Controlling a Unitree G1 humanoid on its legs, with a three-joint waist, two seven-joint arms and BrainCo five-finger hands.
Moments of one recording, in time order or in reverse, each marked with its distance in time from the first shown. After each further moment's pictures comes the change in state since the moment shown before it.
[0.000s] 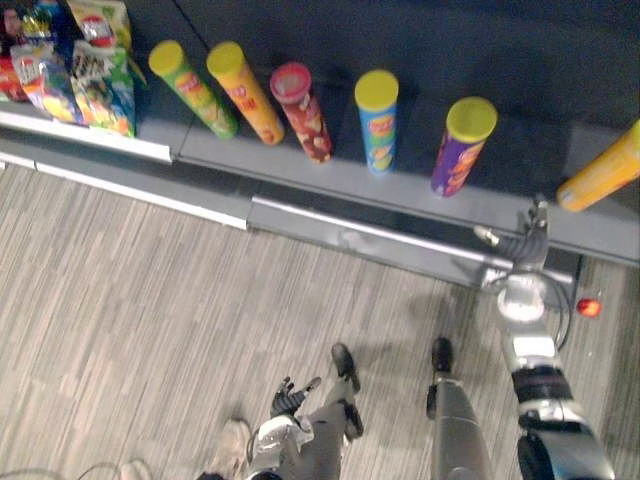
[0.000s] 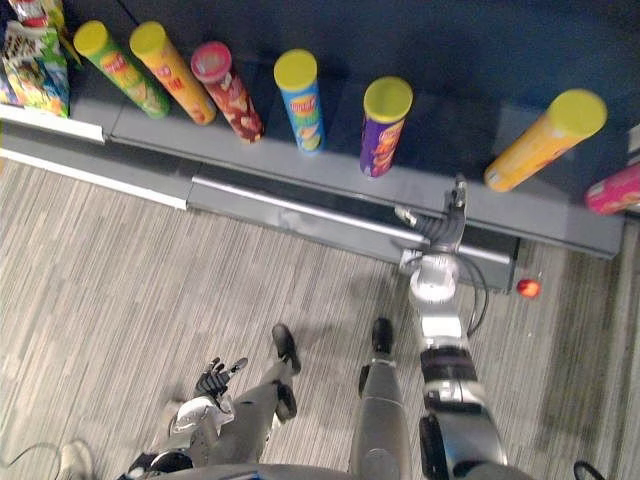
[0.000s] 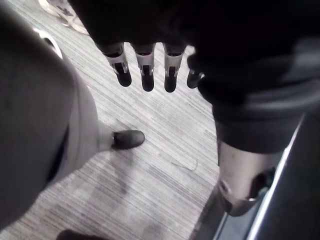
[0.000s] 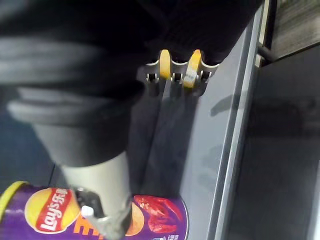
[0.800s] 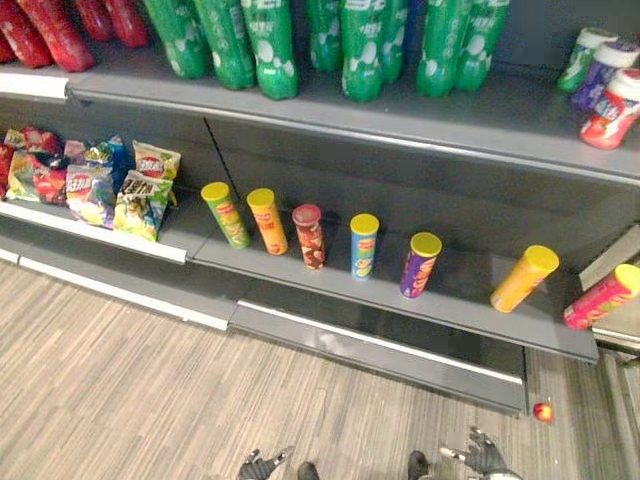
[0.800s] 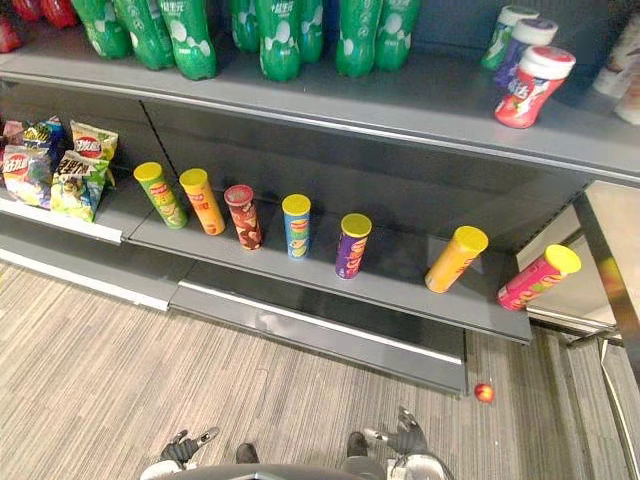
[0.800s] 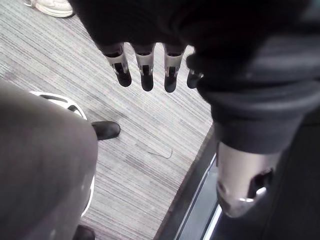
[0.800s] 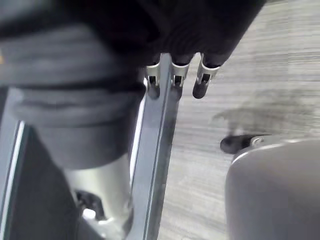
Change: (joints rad) left arm 0.143 0.090 0.195 0.124 0.181 0.043 -0.054; right arm 0.478 0.119 -0.102 0.654 0.011 -0.019 0.368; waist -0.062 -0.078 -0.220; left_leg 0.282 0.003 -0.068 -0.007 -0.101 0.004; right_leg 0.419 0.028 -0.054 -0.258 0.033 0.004
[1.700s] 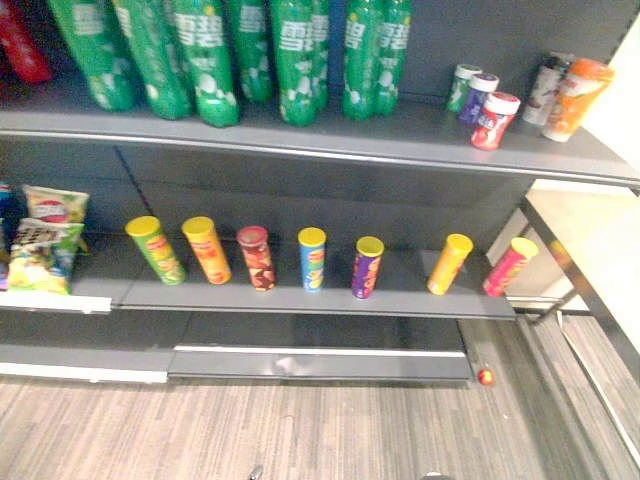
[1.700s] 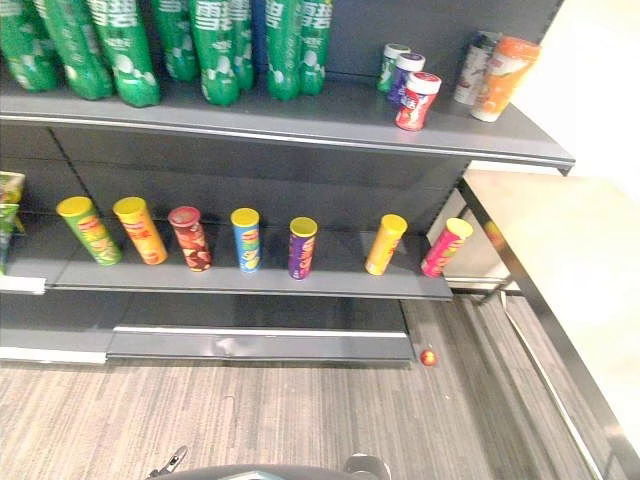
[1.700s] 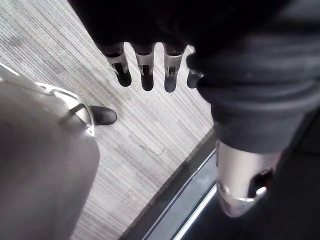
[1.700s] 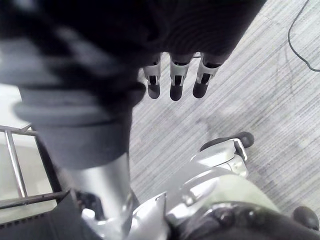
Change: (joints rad) left arm 0.058 -0.027 0.194 -0.030 -0.187 0.011 -0.029; right arm 0.116 0.099 -0.224 0.013 0.227 0.055 -0.044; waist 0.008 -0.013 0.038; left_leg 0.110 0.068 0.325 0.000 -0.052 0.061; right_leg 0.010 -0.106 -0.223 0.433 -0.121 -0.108
